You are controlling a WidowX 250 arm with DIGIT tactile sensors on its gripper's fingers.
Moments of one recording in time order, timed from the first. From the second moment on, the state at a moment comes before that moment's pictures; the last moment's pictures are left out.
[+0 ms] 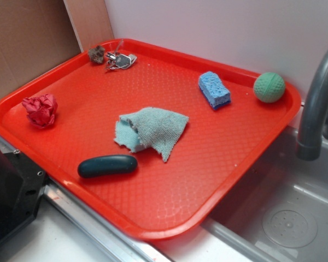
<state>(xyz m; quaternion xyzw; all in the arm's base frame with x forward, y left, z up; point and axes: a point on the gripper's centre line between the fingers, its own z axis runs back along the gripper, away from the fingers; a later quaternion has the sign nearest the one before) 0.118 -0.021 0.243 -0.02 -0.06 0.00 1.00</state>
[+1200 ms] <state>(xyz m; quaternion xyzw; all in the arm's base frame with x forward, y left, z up) 0.119 -0.021 0.238 -0.02 -0.05 0.01 1.00</state>
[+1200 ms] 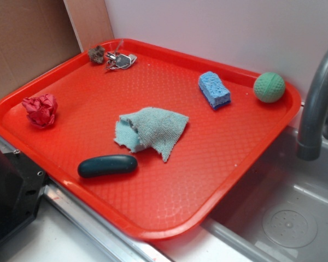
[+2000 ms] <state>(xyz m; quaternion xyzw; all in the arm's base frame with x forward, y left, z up) 0.226 -0.013 0.143 -0.02 -0.04 0.36 0.93</state>
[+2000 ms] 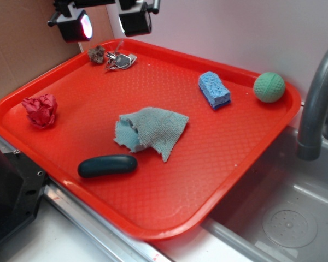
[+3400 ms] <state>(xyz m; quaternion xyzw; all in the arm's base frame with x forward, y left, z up) 0.348 -0.056 0.038 0.03 -0.06 0.33 0.94</state>
